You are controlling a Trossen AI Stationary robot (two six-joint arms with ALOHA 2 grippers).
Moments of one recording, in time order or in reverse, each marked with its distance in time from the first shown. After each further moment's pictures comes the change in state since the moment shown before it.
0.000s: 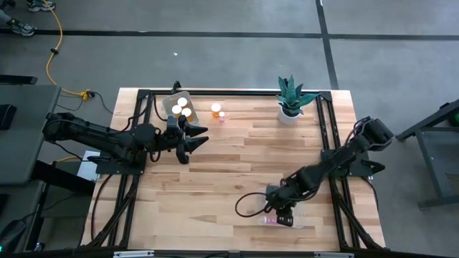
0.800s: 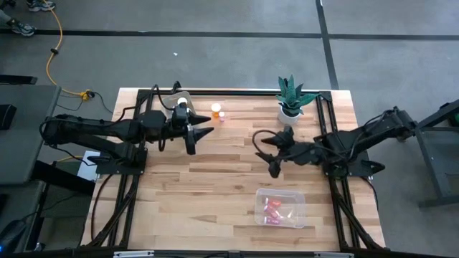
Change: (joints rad) left arm 0.118 0.027 0.266 -0.469 0.045 0.140; right arm -0.200 -0.399 -0.005 0.274 0.824 -0.349
